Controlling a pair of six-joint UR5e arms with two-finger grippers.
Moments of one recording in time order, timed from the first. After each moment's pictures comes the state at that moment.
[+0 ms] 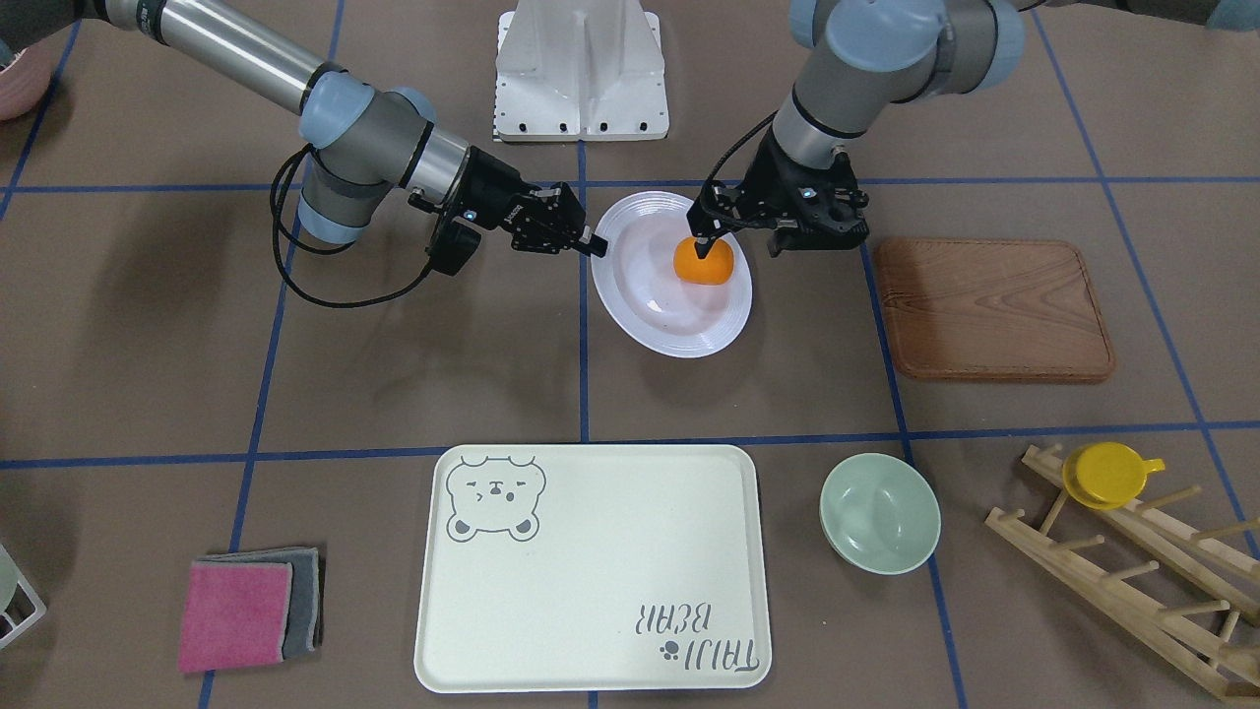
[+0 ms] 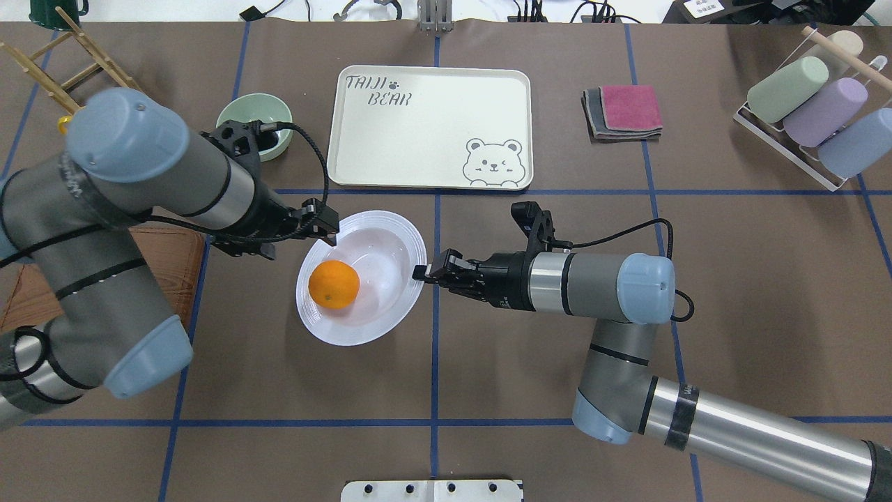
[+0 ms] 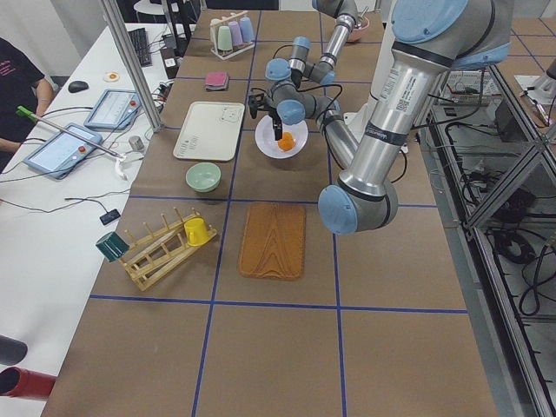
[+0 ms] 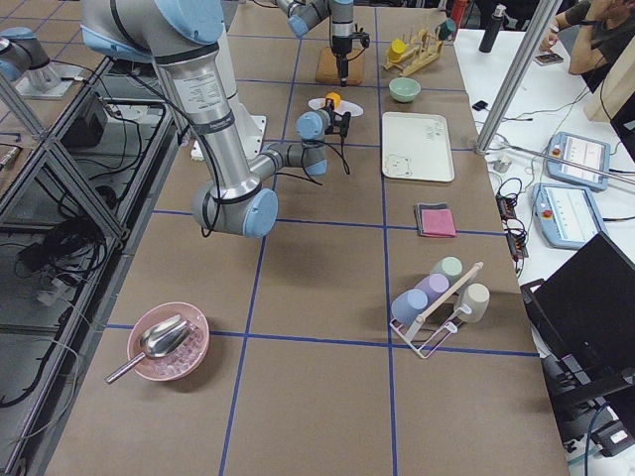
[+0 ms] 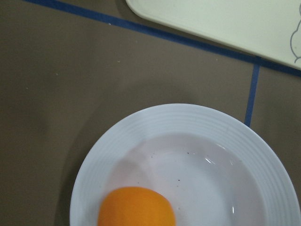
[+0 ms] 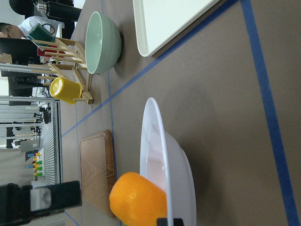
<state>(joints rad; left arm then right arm) -0.70 -1.99 -1.94 -1.73 -2.07 -1.28 0.43 -1.06 1.42 -0.09 1.73 1.82</state>
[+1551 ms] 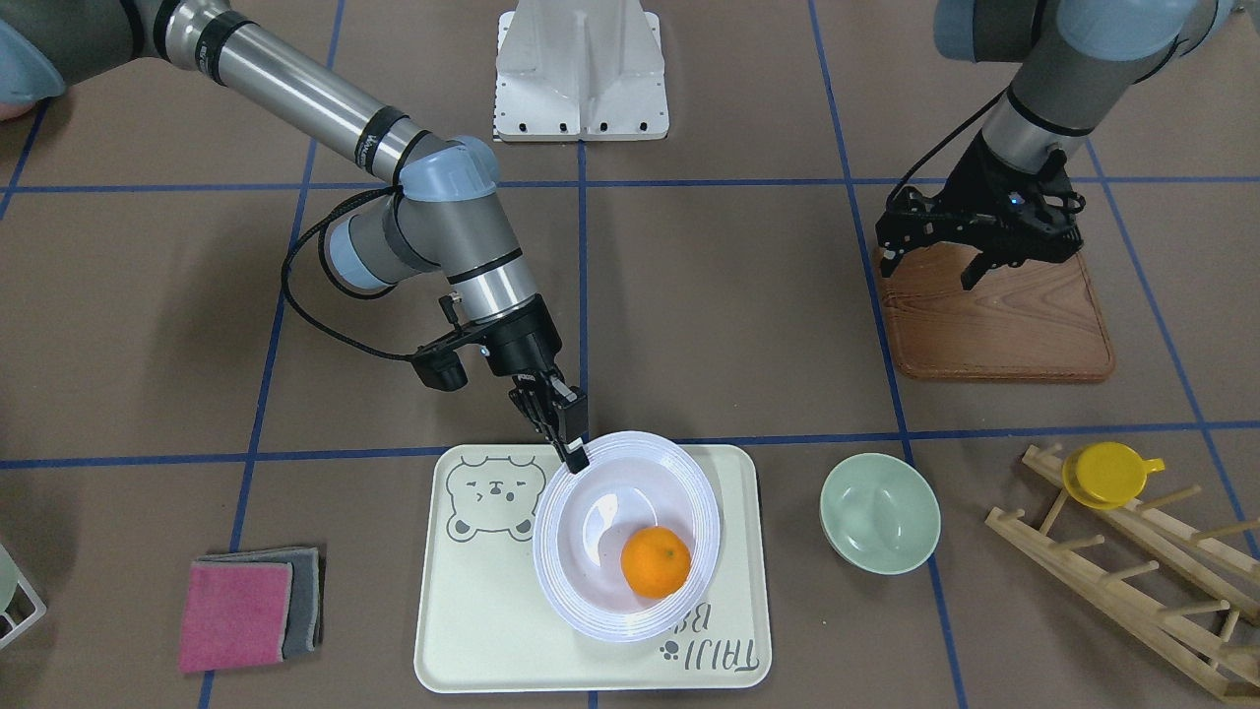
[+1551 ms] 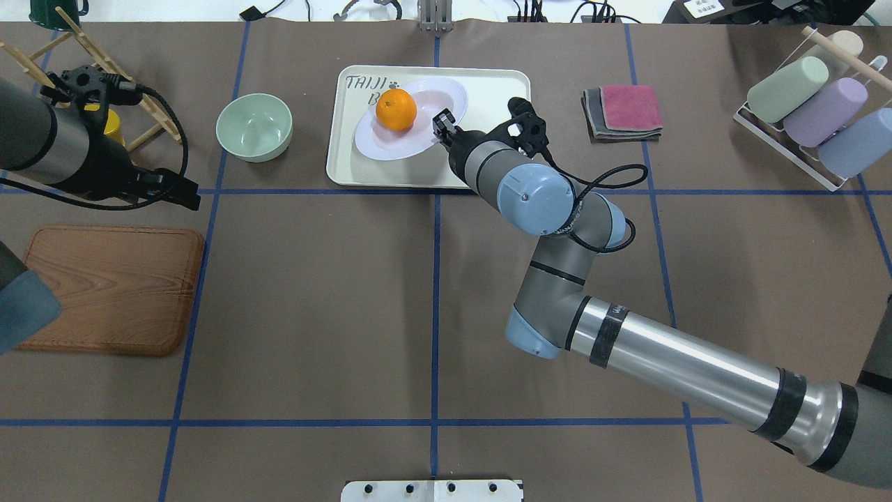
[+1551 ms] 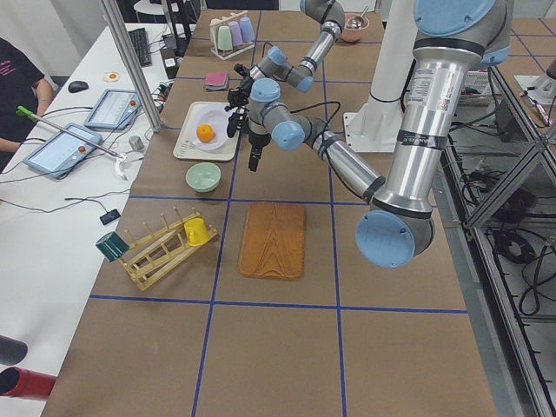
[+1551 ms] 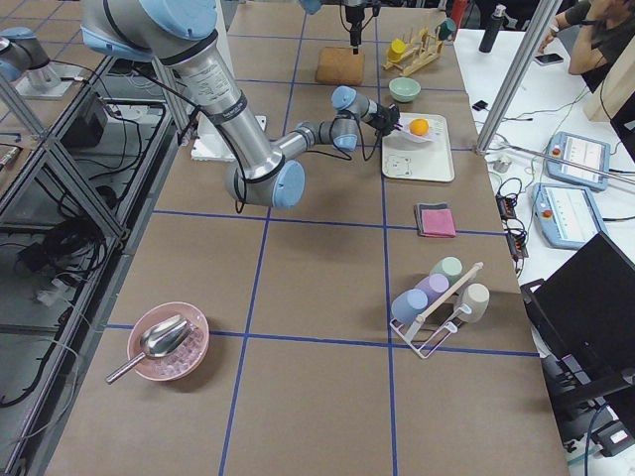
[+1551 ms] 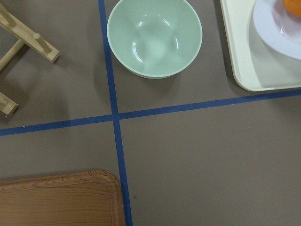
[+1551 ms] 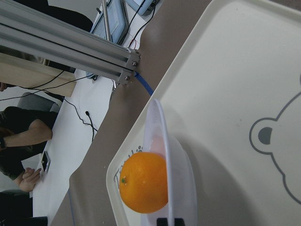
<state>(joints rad) -0.90 -1.77 -2.00 -1.73 -2.09 -0.83 0.55 -0.80 1.21 -0.64 1.32 2.02</state>
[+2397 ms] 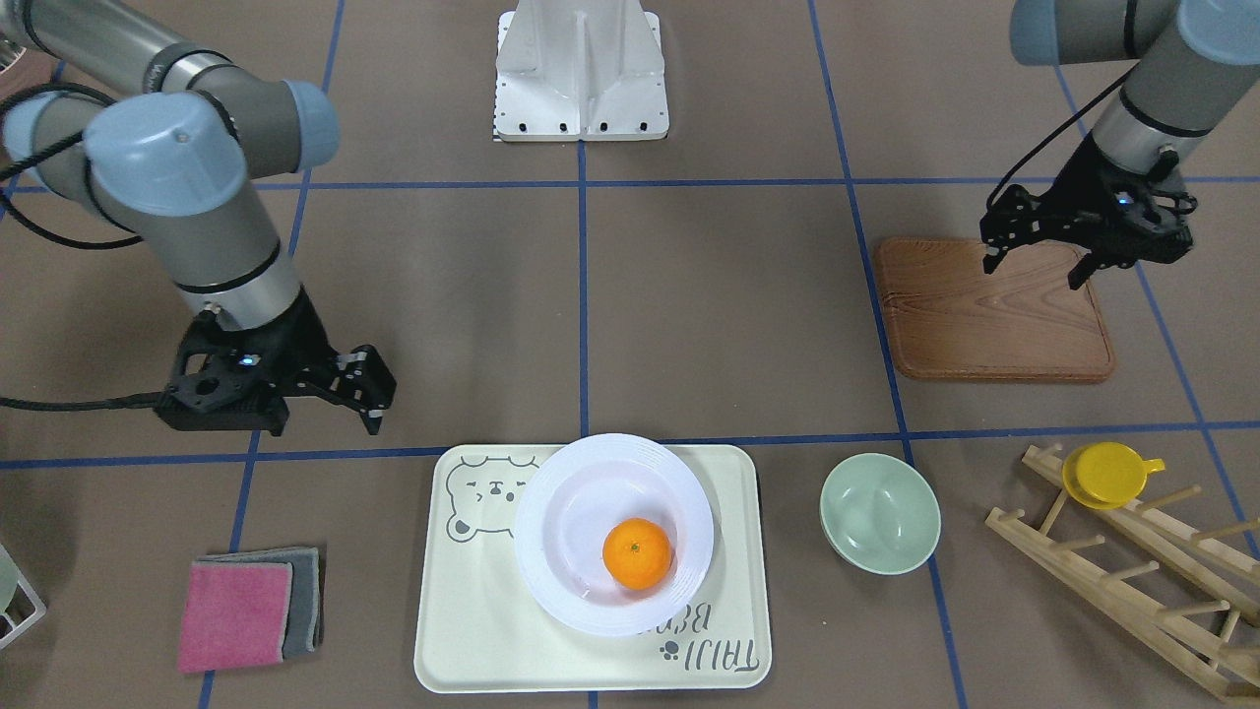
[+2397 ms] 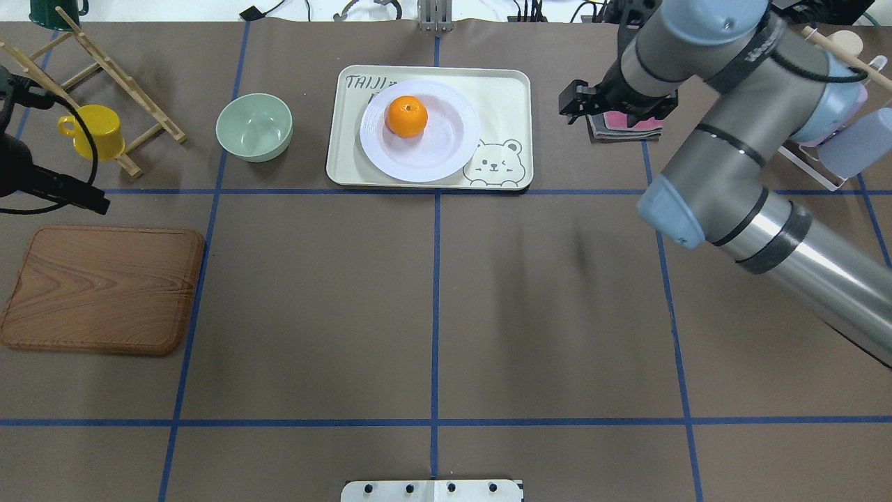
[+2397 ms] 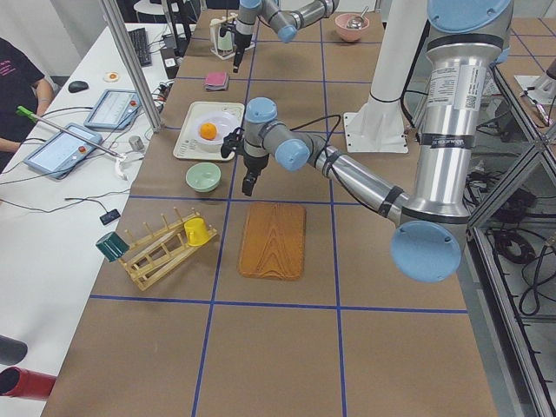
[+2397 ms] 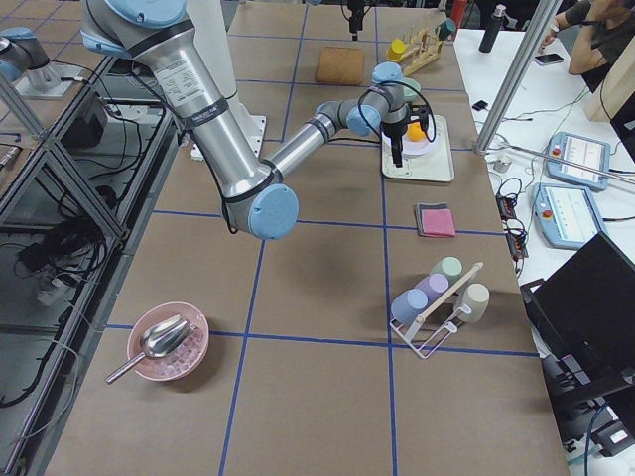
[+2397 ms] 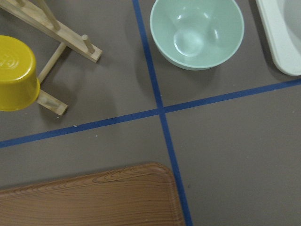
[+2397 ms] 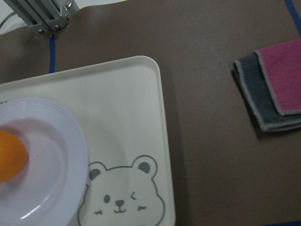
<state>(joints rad) -1.06 -1.59 -2.00 -1.73 -2.13 -0.47 0.92 -1.00 1.67 -1.51 1.98 0.90</state>
